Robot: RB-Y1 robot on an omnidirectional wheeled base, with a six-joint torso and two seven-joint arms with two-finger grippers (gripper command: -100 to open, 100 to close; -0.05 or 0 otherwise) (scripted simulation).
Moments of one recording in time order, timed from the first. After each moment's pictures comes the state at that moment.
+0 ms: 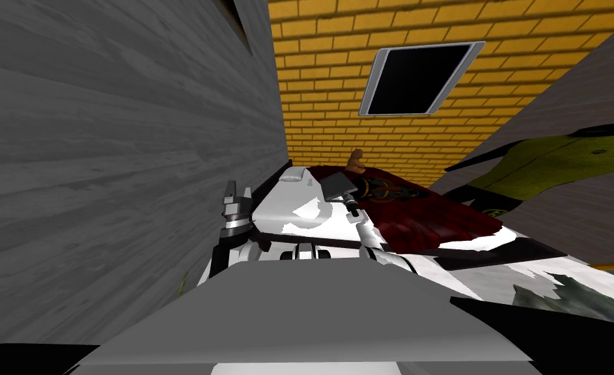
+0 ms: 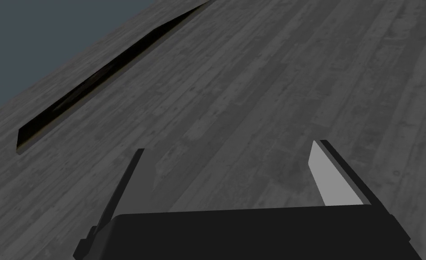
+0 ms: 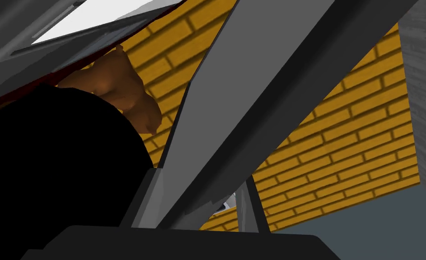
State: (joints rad) left arm 0.49 0.02 -0.01 -2.28 0.06 -0.48 -0.13; right arm -0.36 -0.22 -0.38 -0.99 0.65 -0.29 0.28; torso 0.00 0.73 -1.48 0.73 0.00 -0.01
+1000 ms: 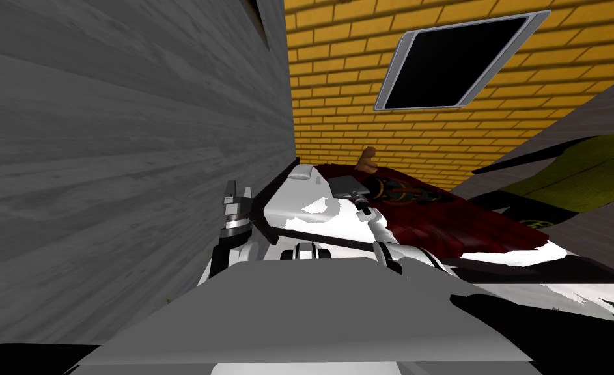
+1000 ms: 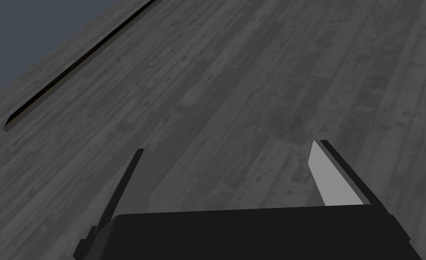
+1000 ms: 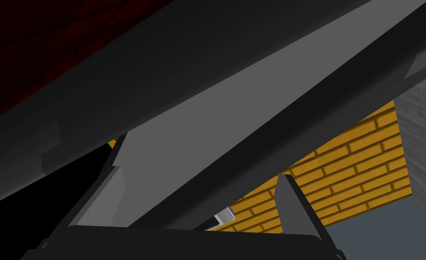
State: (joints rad) left arm 0.49 0.02 -0.01 -2.28 0.06 -0.48 -0.13; right arm -0.40 -0.45 -0.26 -0.80 0.39 -0.34 0.31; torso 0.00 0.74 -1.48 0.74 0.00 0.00
